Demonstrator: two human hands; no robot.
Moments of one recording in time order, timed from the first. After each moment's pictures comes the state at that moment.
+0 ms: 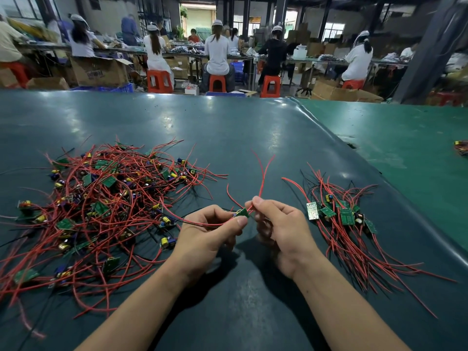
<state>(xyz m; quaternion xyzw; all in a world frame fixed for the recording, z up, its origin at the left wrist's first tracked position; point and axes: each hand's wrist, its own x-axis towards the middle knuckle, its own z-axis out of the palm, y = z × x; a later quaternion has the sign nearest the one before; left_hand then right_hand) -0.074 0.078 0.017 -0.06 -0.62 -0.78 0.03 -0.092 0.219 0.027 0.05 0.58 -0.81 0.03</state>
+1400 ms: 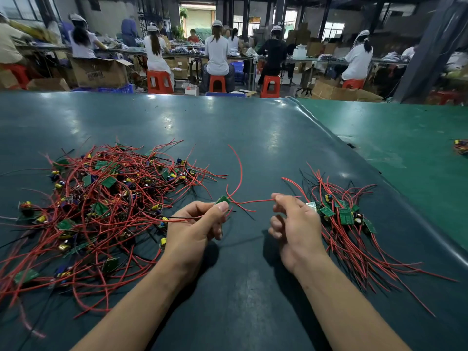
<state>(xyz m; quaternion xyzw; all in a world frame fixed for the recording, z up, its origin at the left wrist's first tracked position) -0.080 0.072 0.017 -0.01 -0.56 -0.83 0.09 -0.100 0.227 0.027 0.16 0.50 -0.85 -0.07</state>
